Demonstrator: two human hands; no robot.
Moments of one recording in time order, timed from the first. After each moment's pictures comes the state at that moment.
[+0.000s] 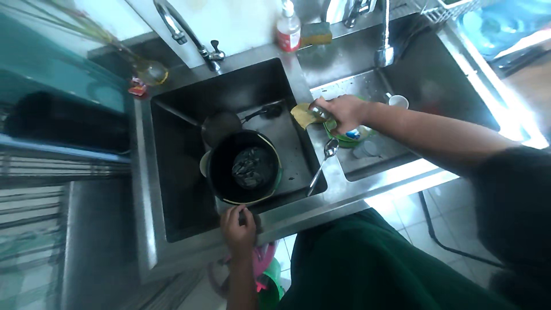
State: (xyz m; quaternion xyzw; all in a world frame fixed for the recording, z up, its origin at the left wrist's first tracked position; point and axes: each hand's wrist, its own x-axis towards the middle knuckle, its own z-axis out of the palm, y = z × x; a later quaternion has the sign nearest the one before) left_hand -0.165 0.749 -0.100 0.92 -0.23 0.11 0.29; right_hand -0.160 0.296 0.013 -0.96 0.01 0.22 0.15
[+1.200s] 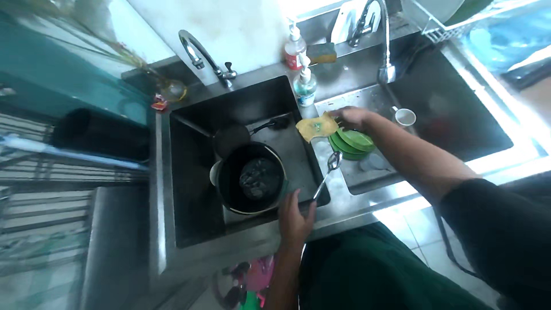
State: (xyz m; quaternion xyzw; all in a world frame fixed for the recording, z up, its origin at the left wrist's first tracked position) left_hand -0.212 0.623 -0.054 0.90 -0.26 -0.20 0.30; right_hand -0.150 0.249 -0.060 -0.68 0.39 0.13 0.61
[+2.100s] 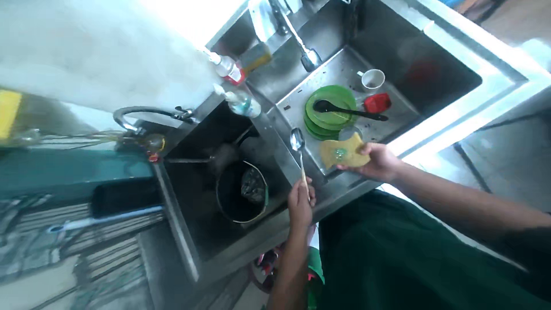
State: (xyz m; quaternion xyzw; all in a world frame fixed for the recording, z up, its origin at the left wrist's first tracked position) left_hand -0.279 0.491 0.002 0.76 -0.14 -0.38 0.51; right_hand -0.404 0.290 -0.049 -0.14 0.30 -0.08 0.94
